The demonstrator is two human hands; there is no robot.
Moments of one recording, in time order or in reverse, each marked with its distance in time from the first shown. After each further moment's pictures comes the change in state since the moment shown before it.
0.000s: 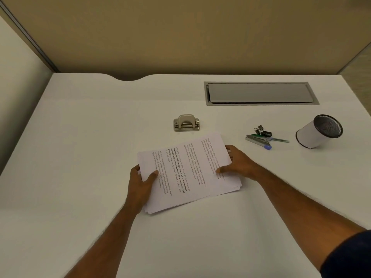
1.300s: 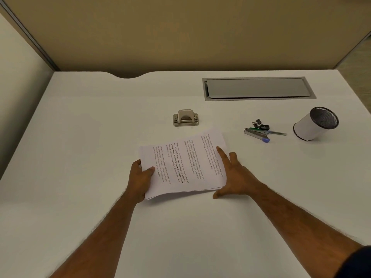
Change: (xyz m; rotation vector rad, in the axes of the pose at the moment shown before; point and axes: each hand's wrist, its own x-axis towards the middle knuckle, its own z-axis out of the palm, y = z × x) left_hand 0.011 0.000 -0.003 -0.021 -0.067 -0.107; right_hand -0.045 0.025 0.044 -0.581 0.064 -0.216
